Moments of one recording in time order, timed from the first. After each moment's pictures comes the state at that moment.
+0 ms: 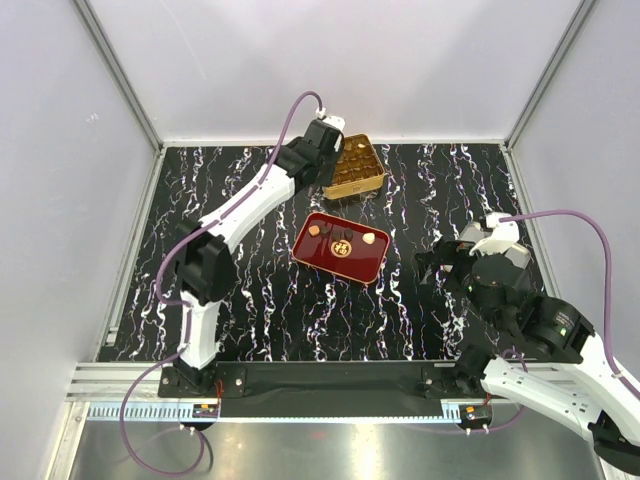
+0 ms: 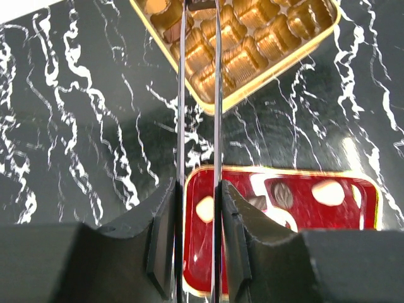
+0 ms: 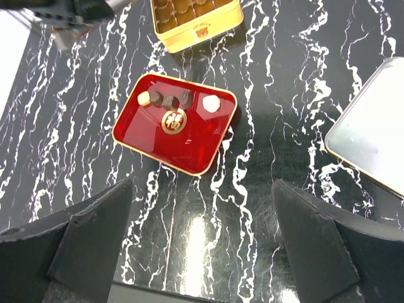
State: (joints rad) left arm -0.62 2.02 1.96 -0.67 -0.28 -0.17; right arm 0.89 0.60 1.00 -0.85 0.60 0.64
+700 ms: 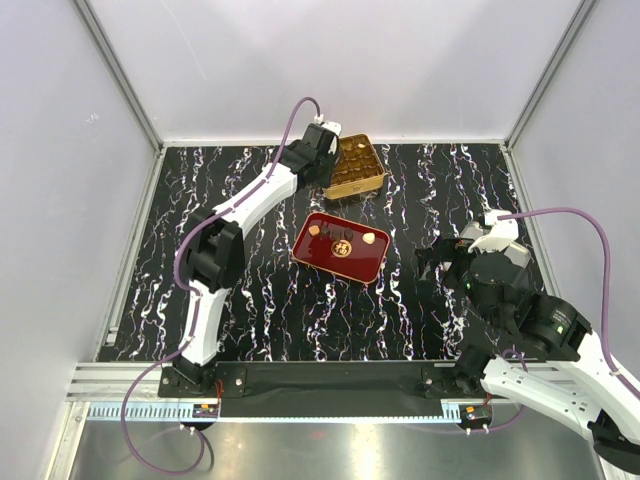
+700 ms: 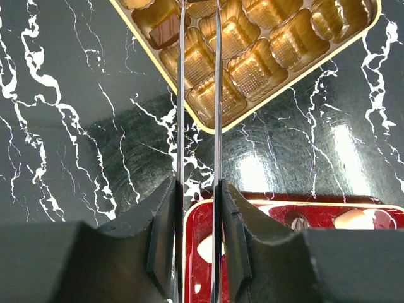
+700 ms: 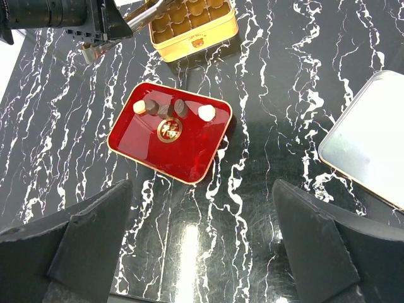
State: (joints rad) left arm -0.55 2.17 1.98 -0.57 -0.18 -0.15; right arm 0.89 0.61 1.00 -0.81 0.64 0.60
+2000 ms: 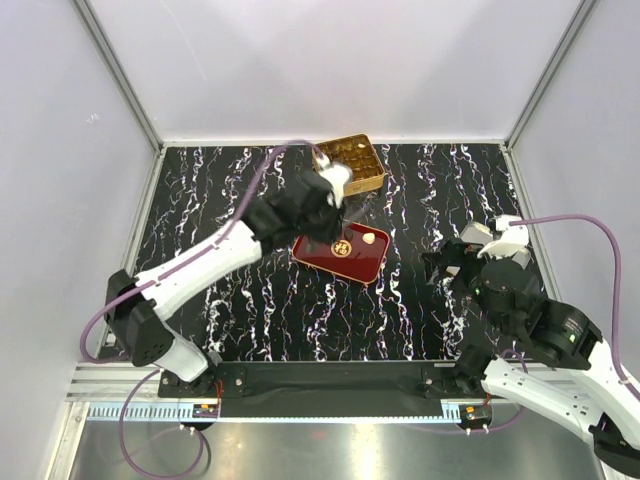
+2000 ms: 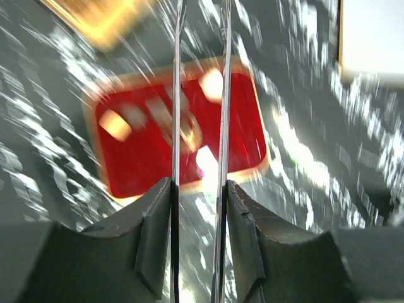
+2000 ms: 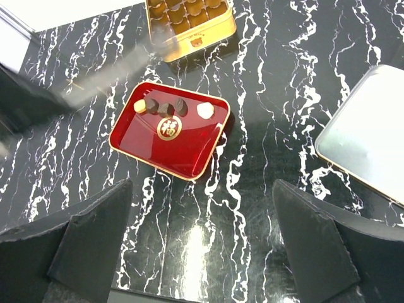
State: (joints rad) left arm -0.80 1.51 1.45 -0.60 -0.10 -0.25; right arm 0.89 0.57 1.00 -0.85 0.64 0.62
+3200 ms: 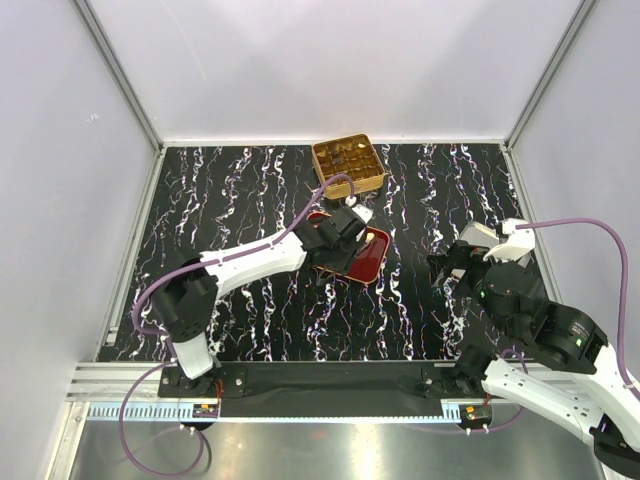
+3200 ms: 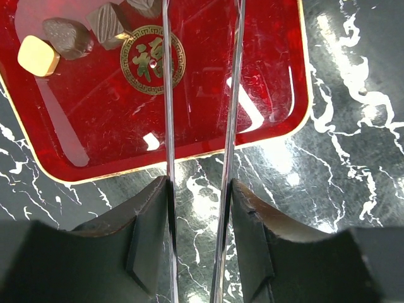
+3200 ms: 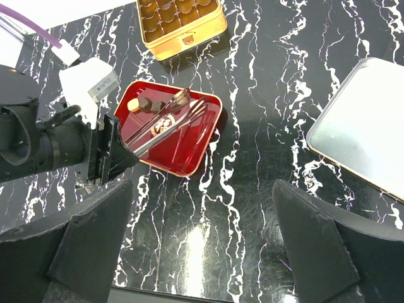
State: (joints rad) left arm -0.93 1.76 1.34 -0.57 -0.19 -0.29; right arm 0.89 0.54 1.01 -0.91 0.66 0.65
